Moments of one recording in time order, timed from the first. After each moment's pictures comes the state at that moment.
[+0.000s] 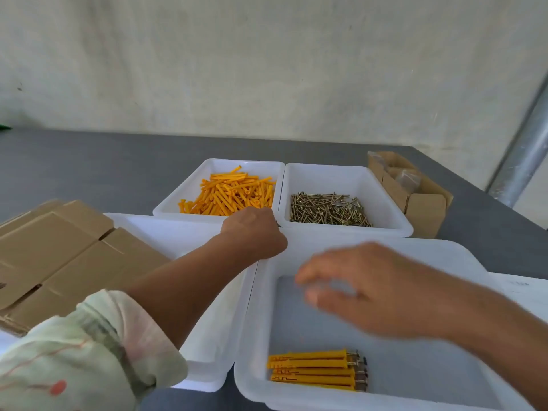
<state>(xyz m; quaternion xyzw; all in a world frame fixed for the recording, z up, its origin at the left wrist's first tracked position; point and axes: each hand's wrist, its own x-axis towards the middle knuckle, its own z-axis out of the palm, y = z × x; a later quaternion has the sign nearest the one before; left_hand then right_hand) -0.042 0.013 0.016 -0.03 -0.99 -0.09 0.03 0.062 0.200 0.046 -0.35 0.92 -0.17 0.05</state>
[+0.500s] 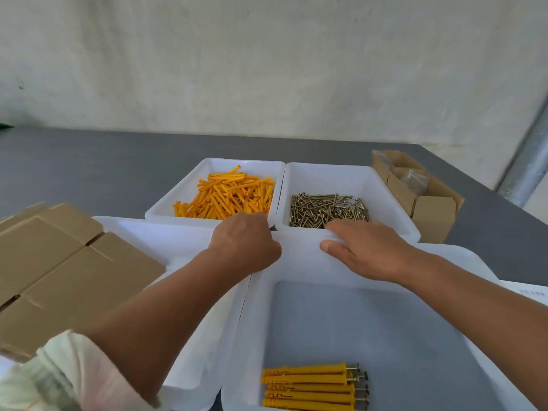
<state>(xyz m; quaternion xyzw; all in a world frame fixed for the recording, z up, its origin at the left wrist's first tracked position) -0.048 0.009 0.001 -0.04 -0.99 -0.10 0.10 -0.059 0.234 -0.011 -0.22 0.97 -0.02 -0.05</state>
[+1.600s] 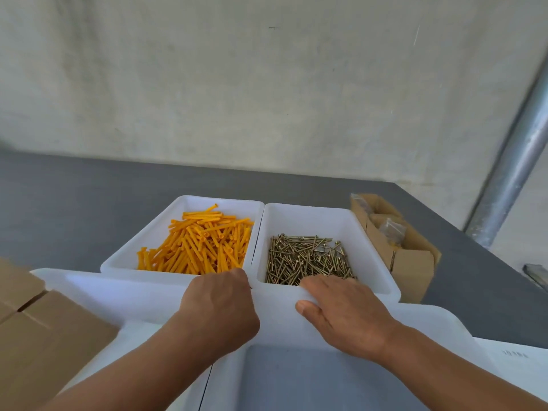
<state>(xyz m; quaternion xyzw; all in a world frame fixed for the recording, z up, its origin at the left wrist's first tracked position) -0.047 0.022 0.008 -0.05 -1.00 -0.01 0.06 -0.060 0.234 -0.019 -0.26 0.96 -0.04 -0.12</state>
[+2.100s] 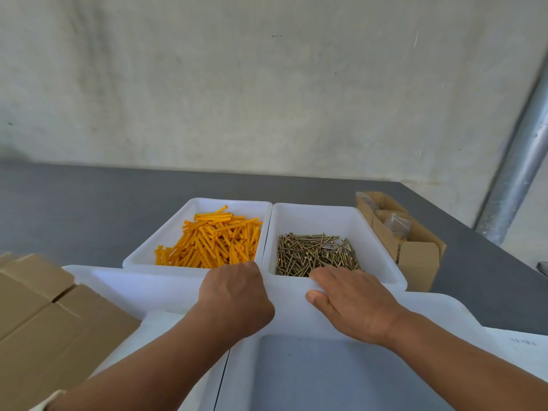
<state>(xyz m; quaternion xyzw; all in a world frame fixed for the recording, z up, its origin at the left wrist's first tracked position) -0.045 0.023 0.007 -0.05 -0.99 -0.02 0.09 -0.059 0.233 -0.019 -0.25 0.96 -0.01 -0.11</state>
